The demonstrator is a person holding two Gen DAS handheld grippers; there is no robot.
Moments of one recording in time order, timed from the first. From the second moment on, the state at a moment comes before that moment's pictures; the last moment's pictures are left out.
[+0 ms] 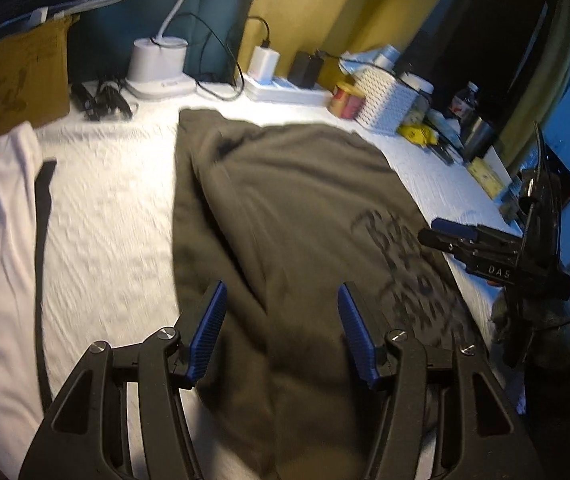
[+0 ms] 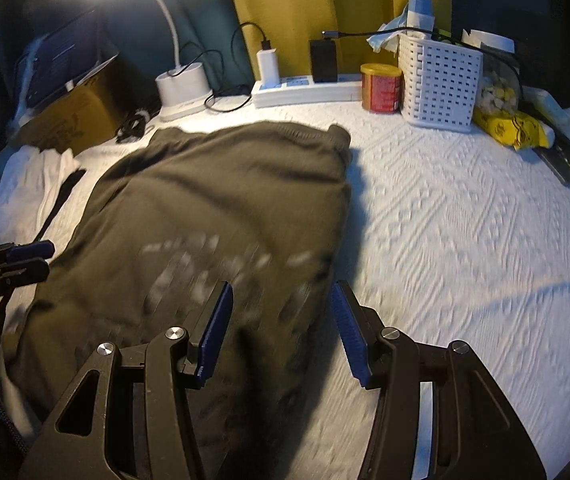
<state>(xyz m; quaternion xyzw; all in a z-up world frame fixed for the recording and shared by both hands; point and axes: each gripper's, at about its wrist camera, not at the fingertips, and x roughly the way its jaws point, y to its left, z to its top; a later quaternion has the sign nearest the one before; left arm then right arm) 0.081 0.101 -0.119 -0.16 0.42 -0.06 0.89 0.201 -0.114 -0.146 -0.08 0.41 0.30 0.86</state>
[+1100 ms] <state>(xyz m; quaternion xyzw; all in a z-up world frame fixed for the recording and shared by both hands) -0.004 0.060 -0.130 -0.08 0.44 -0.09 0.89 0.074 -0.148 -0.159 -0.09 0.42 0.32 0.85</state>
